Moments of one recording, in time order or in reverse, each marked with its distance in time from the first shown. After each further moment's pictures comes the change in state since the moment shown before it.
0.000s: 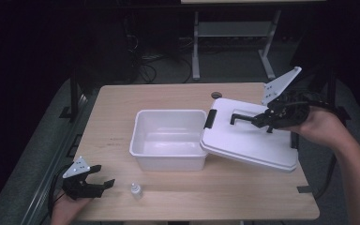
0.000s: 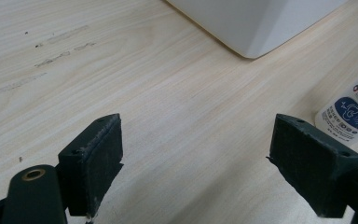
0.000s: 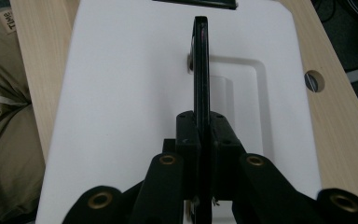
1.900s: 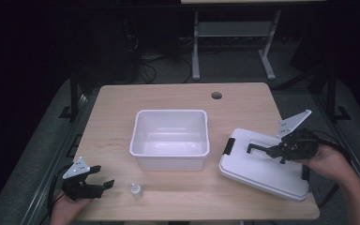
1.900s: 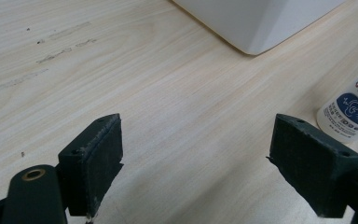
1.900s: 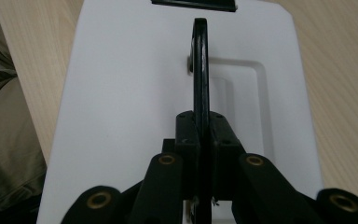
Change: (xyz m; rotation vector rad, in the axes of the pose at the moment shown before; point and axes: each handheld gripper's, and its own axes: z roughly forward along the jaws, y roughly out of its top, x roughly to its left) left arm -0.001 -0.001 0.000 0.007 0.007 -0.006; right arm 0.016 -0.107 0.061 0.042 0.050 0.138
